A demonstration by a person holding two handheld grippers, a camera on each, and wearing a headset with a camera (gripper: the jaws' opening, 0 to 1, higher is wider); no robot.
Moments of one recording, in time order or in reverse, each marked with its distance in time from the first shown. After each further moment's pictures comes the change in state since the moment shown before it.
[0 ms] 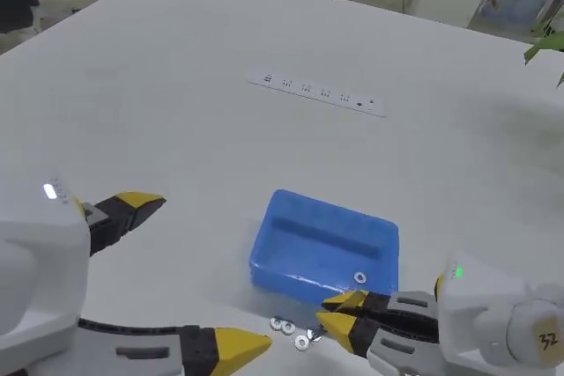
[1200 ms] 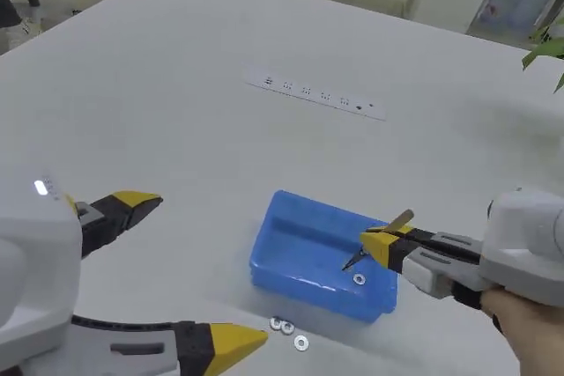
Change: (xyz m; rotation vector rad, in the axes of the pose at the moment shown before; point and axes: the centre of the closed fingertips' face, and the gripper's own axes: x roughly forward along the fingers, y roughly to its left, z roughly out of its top) left arm -0.005 0.003 0.000 -0.016 -0.021 0.013; right arm -0.018 -0.084 0.034 0.254 -0.092 -0.208
